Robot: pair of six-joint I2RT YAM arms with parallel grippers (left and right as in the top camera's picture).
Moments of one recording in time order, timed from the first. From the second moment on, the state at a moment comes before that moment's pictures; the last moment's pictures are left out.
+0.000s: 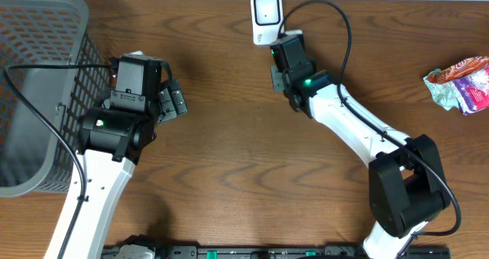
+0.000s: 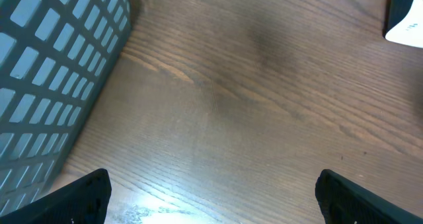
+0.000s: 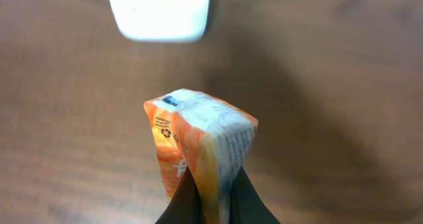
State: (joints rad) left arm -0.21 1.24 1.25 -0.98 -0.25 -0.46; right arm 0.49 1.88 1.35 -0.33 0.37 0.23
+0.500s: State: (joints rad) left arm -0.21 1.24 1.25 -0.98 -0.25 -0.46; right arm 0.49 1.93 1.41 0.03 0.47 0.05
